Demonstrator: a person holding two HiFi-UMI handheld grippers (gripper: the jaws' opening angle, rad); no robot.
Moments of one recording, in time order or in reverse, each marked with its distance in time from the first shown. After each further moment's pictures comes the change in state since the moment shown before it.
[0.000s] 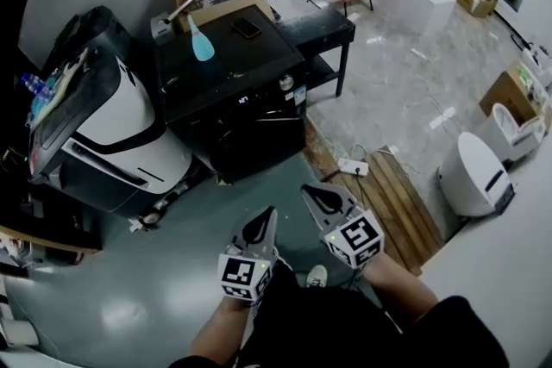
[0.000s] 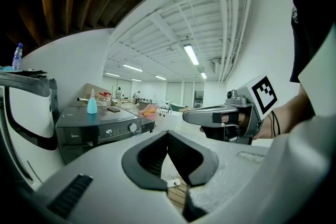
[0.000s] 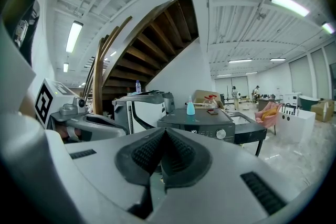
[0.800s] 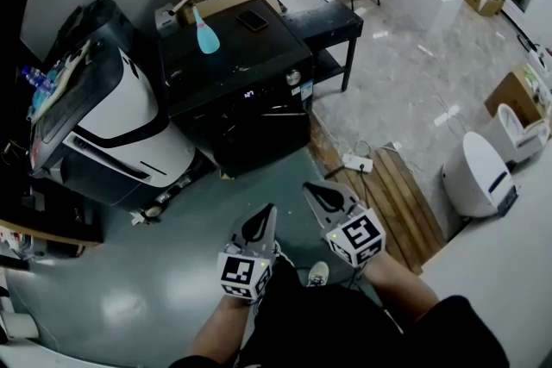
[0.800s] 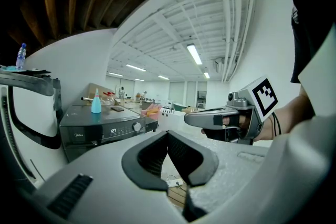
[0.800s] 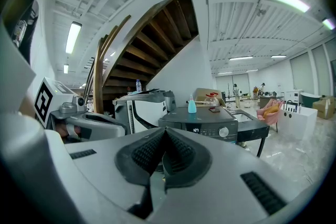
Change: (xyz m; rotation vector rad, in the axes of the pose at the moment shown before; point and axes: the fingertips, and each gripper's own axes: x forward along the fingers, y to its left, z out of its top) left arm 0.003 0.020 -0.001 -0.012 0.000 0.032; right arm 0.020 -0.002 -0.007 0.027 0.014 0.014
